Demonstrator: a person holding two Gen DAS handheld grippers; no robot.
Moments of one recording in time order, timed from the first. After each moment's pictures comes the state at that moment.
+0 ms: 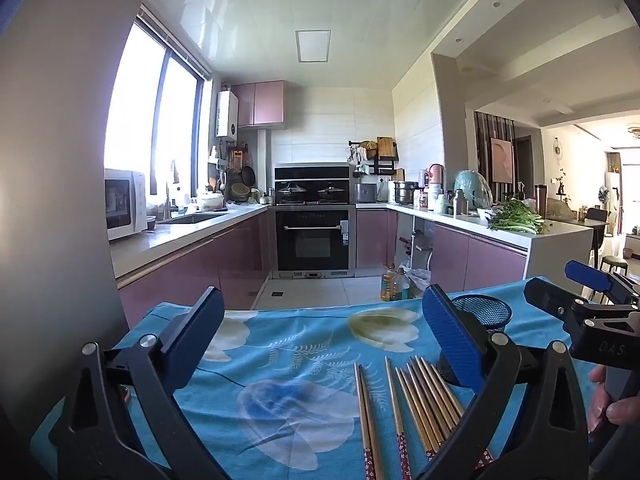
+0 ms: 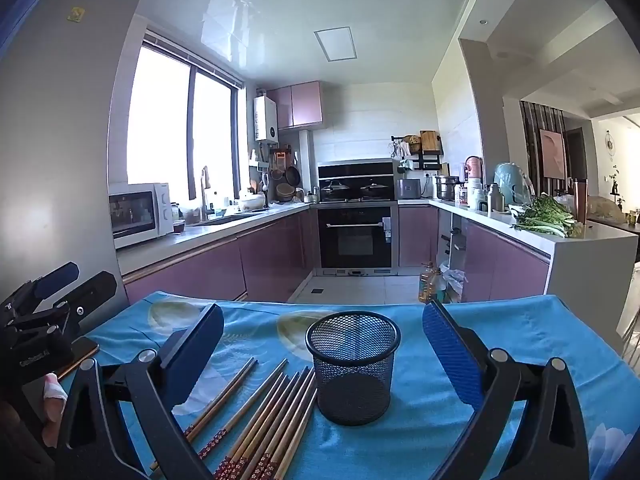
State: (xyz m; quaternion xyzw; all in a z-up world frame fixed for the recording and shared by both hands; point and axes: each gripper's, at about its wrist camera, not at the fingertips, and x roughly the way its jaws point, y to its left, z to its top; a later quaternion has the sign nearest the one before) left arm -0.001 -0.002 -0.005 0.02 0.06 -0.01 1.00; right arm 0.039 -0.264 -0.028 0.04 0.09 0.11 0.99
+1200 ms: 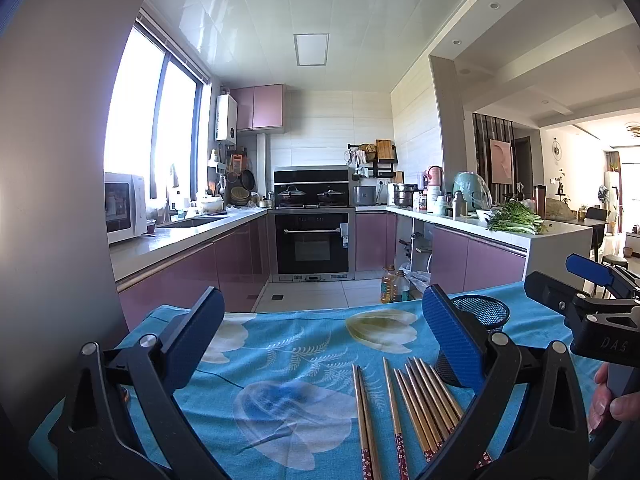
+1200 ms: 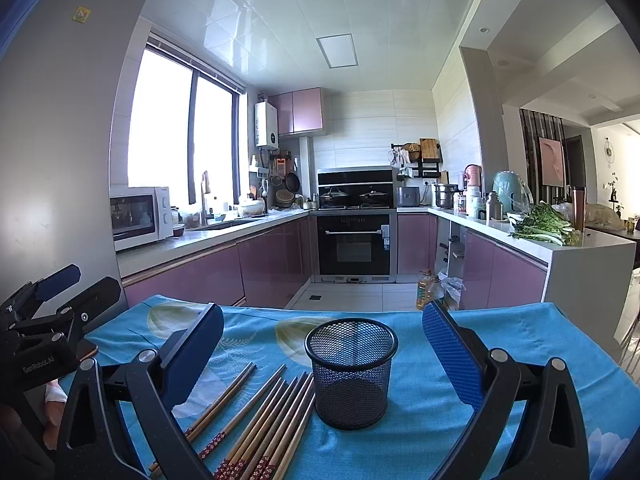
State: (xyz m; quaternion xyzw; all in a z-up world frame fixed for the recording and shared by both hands) left arm -0.007 -0.001 -0.004 0.02 0.05 -0.01 1.00; right arm 0.030 -0.262 -0.023 0.03 0.08 0.11 0.99
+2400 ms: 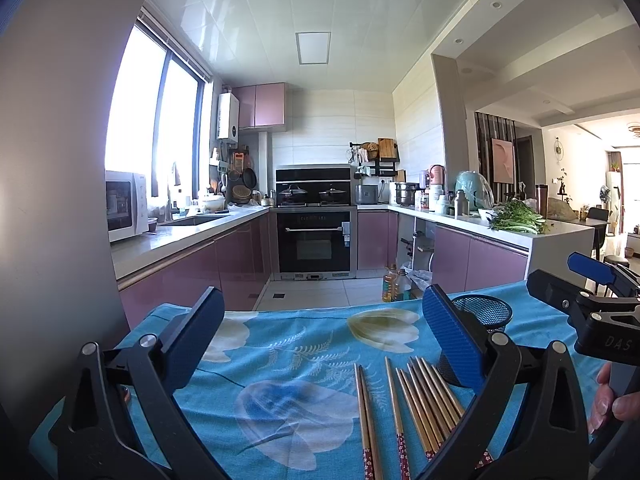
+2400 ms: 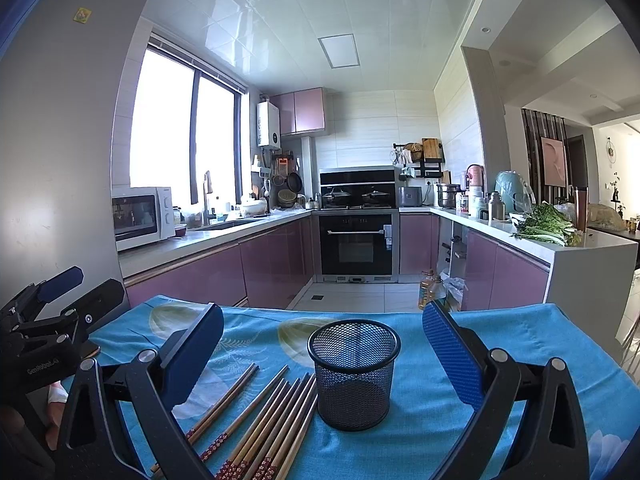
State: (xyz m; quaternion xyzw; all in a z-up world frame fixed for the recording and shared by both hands) left arm -0.008 -0.001 -0.005 0.02 0.05 -0.01 1.00; right arm 0.032 -0.260 -0.023 0.03 0.08 0.11 0.99
